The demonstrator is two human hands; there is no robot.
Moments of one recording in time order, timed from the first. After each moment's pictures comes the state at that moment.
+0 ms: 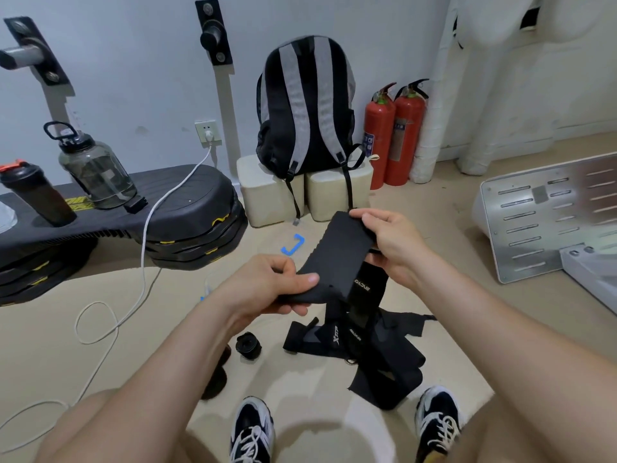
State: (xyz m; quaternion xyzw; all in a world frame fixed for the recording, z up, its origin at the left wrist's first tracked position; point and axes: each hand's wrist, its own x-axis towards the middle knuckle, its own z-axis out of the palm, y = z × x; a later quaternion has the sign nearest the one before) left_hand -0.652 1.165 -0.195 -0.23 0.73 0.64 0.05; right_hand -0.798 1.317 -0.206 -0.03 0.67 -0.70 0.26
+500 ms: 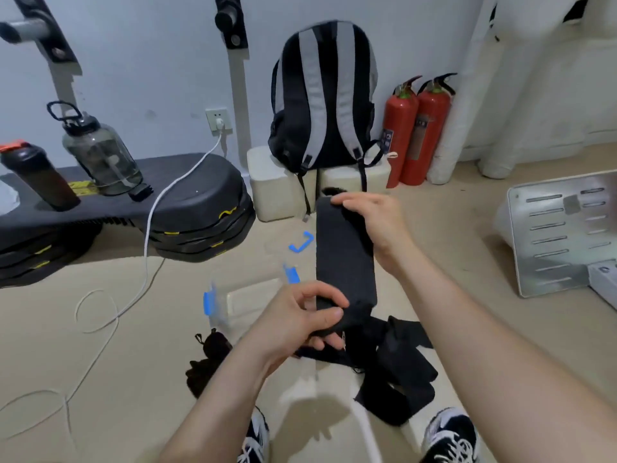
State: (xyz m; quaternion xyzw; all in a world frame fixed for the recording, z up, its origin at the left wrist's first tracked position) left_hand -0.659 1.174 -0.248 -0.18 0.69 0.70 0.04; right_hand -0.829 1.256 -0.219 -0.18 0.69 -0.69 0.14
